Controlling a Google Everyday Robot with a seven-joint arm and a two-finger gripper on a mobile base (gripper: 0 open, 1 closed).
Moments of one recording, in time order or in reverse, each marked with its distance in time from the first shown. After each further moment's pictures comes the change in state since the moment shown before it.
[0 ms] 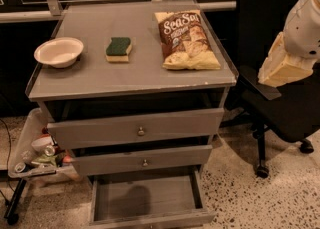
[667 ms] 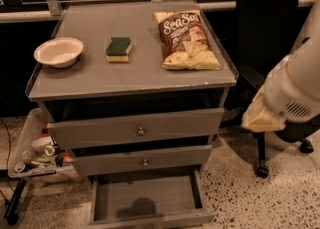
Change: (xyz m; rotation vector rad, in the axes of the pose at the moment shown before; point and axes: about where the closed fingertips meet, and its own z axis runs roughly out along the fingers) arm 0.009 0.051 0.073 -0.038 -0.031 0.128
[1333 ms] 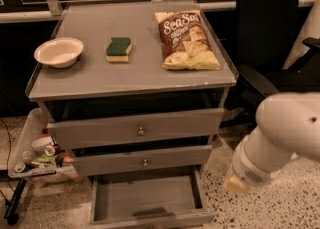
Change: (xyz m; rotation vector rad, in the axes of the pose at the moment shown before) arm 0.051 0.076 0.162 -0.197 0.079 0.128
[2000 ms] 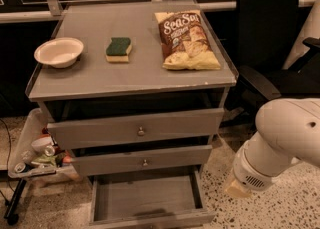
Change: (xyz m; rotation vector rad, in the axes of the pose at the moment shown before) arm 0.010 0.010 0.012 -0.028 0.020 0.011
